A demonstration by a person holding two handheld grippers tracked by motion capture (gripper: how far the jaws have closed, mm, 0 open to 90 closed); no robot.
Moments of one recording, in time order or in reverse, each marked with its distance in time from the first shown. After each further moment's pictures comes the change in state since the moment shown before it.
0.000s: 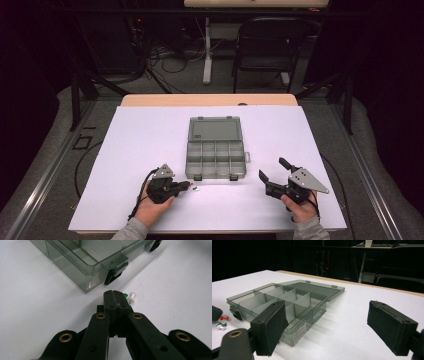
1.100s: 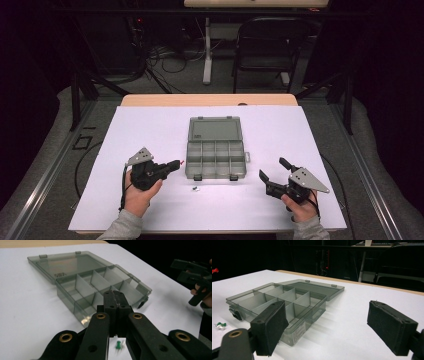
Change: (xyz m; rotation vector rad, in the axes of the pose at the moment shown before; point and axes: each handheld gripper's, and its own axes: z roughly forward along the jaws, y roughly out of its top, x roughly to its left) left arm 0.006 0.041 -0.053 -0.277 0.004 -0.074; right arm -0.001 0.000 0.000 0.003 0.000 0.005
